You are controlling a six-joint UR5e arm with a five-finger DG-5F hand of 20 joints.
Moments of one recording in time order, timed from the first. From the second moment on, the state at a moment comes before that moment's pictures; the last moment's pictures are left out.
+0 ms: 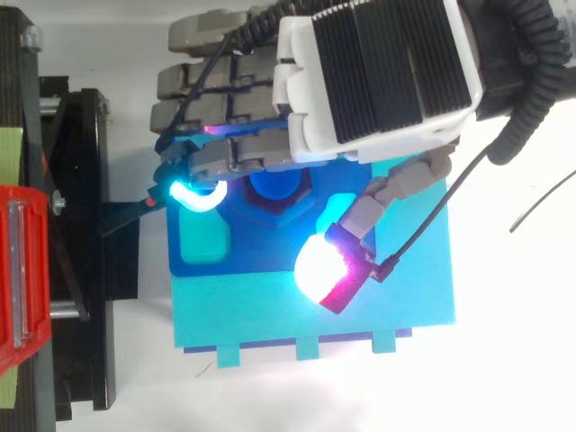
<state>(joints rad) -0.04 -2.32 -0.89 -3.29 -1.88 -1.46</state>
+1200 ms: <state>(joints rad) -0.05 -2.32 -0.94 -3.25 -1.89 -1.47</state>
